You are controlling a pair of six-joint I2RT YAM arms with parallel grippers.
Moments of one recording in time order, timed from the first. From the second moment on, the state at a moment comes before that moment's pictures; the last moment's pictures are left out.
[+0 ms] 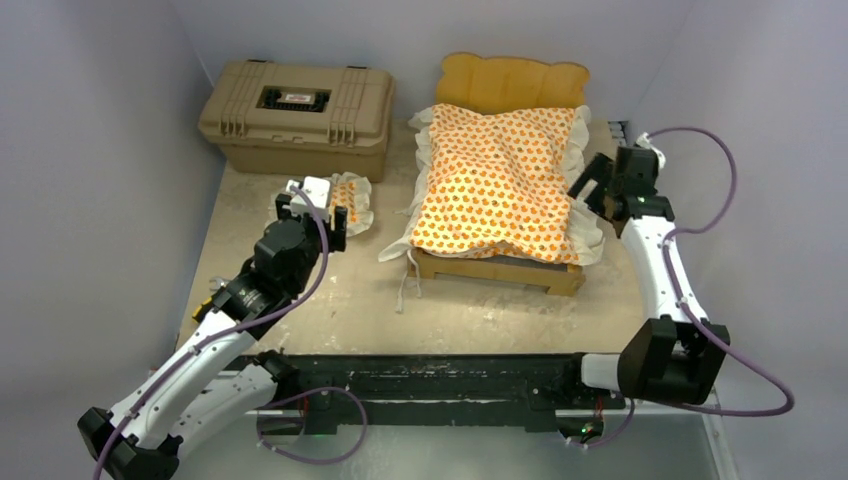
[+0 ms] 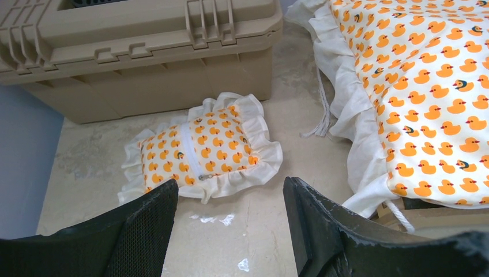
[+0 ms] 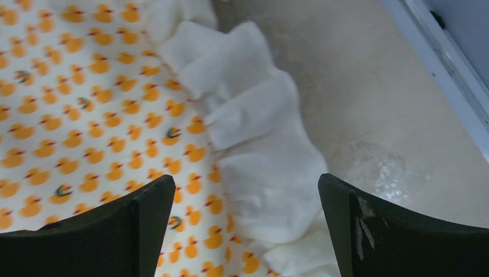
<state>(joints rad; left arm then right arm) -0.61 0.76 0.77 -0.21 -0.48 0.00 -0.05 1.30 1.17 -0.56 0.16 0.48</state>
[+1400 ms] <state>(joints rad) -0.61 0.87 0.83 -0.43 -0.28 -0.43 0.29 1.19 1.35 -0.52 0.20 0.46</state>
